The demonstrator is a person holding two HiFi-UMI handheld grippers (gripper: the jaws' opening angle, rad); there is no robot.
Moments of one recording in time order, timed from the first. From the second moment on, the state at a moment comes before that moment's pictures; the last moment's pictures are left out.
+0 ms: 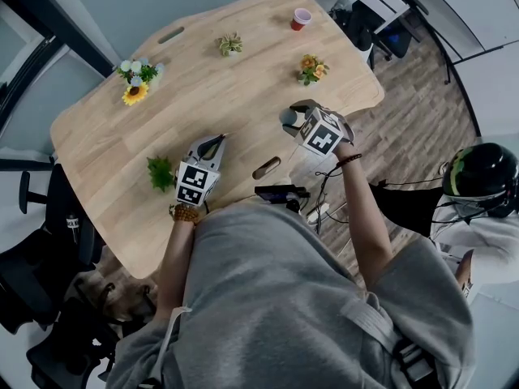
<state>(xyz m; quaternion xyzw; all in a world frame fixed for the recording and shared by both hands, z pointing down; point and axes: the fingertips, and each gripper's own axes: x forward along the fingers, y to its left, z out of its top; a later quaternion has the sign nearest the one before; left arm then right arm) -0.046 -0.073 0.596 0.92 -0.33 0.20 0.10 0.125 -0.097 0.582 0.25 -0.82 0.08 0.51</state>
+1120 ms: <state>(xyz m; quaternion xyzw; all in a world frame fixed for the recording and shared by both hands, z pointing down) -0.071 -0.083 0.606 0.89 -0.38 0.21 0.14 0.158 -0.107 0.587 0.30 -0.79 0.09 0.52</state>
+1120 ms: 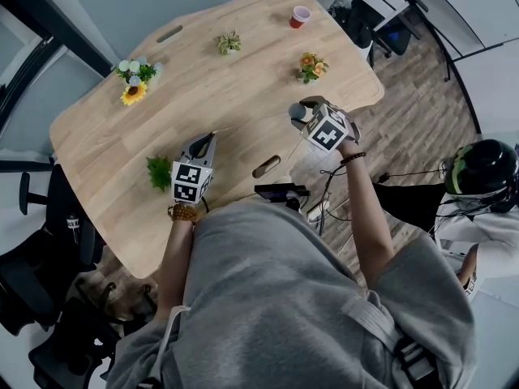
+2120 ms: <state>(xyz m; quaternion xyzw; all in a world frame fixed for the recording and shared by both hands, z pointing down) -0.078 -0.085 0.610 0.89 -0.39 0.21 0.14 0.154 -0.113 0.589 0.32 -0.79 0.10 0.51</state>
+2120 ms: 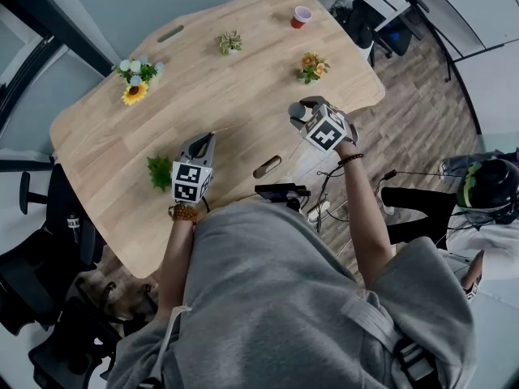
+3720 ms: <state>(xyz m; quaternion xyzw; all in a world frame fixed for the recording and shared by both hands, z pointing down) -0.108 -0.089 0.624 0.85 -0.44 0.21 0.18 0.187 -0.121 0.596 0.37 -0.77 0.11 0.51</state>
